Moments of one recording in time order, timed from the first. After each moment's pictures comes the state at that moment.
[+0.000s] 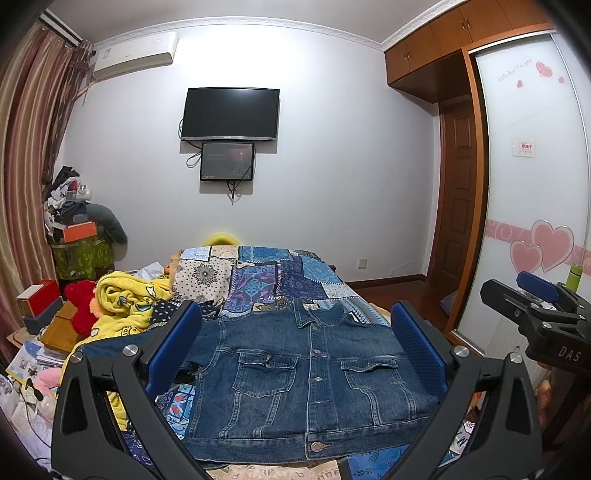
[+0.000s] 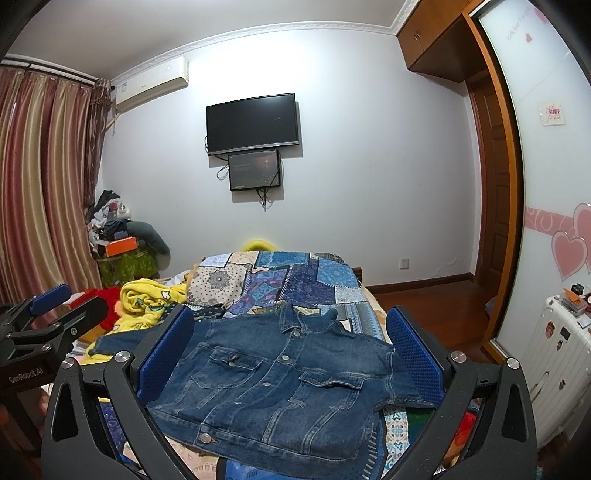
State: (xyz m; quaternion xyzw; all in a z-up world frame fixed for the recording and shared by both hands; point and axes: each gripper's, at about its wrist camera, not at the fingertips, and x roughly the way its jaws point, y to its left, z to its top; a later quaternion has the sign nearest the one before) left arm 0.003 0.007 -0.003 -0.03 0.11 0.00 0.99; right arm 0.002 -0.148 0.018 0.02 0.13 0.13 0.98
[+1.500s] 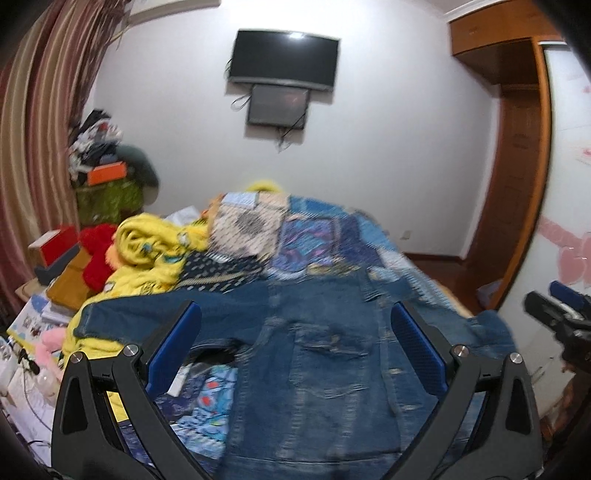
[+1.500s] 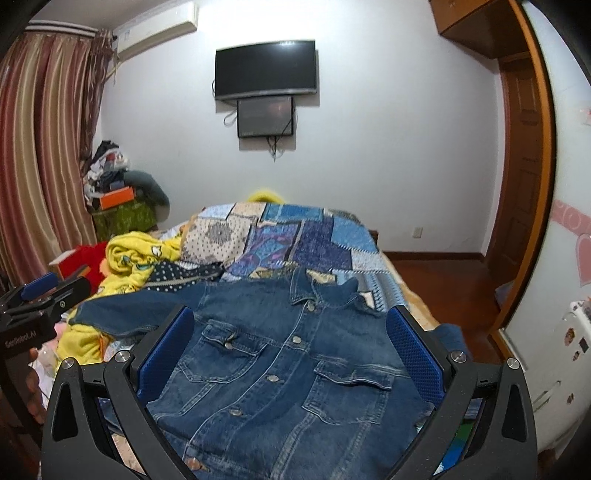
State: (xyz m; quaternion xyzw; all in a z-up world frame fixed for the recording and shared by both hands) left arm 0.109 0.123 -0.070 -0.08 0.21 0.08 0.97; right arm 0.094 -0.096 -0.018 -0.02 0.23 0.15 0.96
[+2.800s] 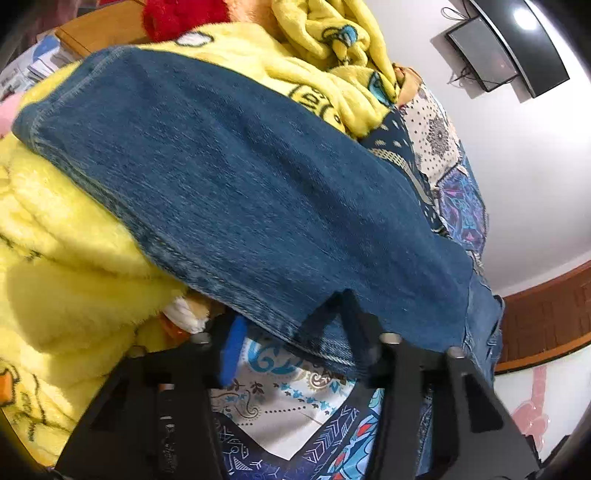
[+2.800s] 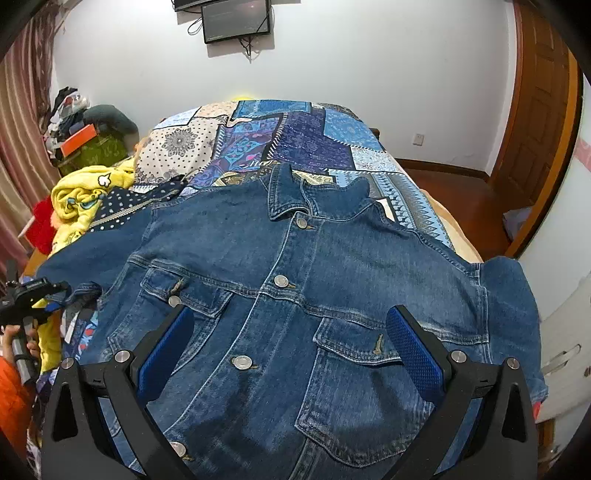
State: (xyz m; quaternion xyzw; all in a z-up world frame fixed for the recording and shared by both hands) left arm 0.221 0.412 -0.307 -0.43 0.39 0.15 0.80; right arm 0.205 -0.086 -0.108 -0.02 0.40 0.12 0.91
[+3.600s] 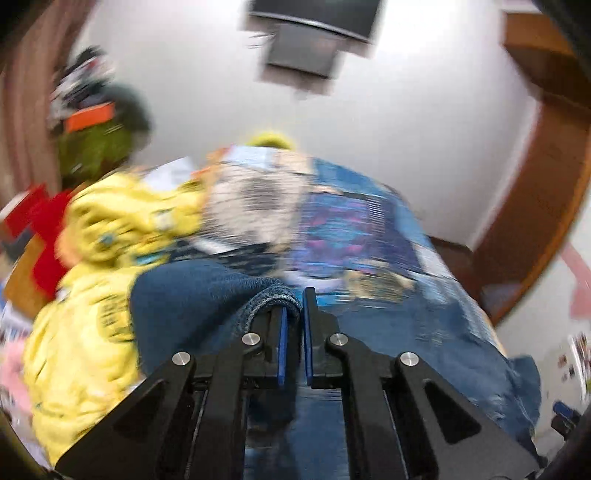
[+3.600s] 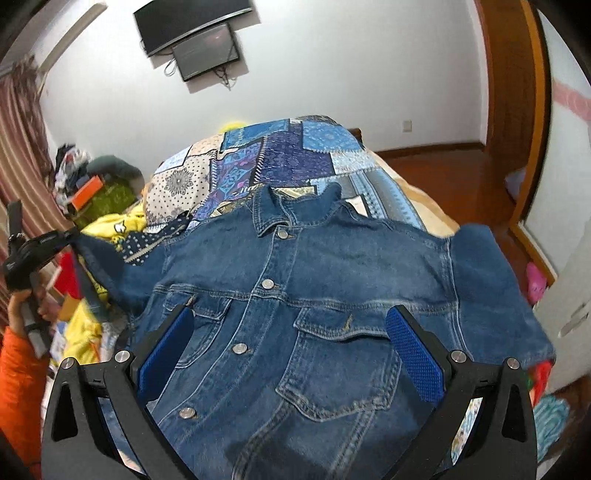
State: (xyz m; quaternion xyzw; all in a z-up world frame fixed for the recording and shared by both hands) left arm 0.313 0.223 -0.095 -0.13 0.30 0.03 0.94; right arm 0.181 -0.156 -0.086 0.10 0.40 0.13 0.90
